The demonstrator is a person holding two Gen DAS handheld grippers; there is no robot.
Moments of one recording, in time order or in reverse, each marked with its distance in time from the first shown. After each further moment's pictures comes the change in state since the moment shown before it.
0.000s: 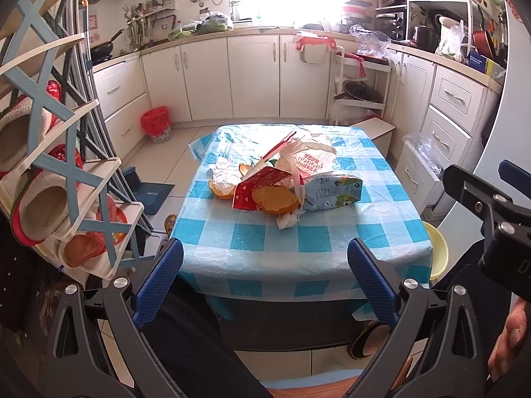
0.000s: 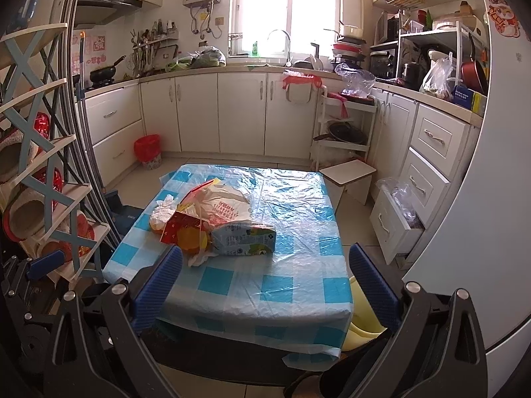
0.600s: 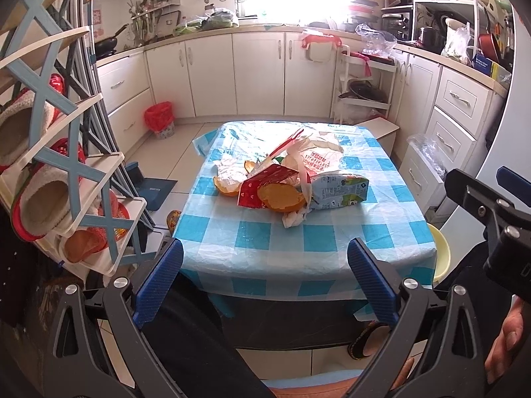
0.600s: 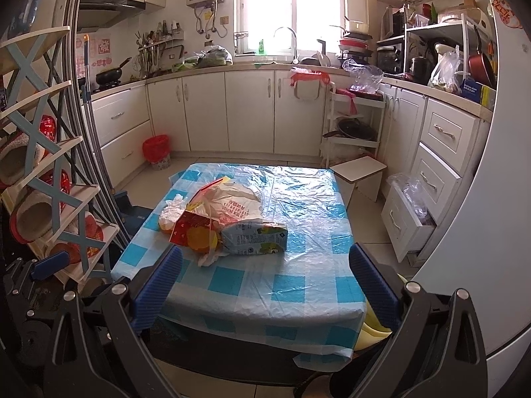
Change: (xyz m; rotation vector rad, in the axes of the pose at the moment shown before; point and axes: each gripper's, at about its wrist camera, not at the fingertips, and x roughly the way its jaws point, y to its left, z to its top) left arm 0.006 0.006 0.000 -0.020 0.013 0.010; right arm 0.007 0.000 -0.002 0.021 0.002 0.051
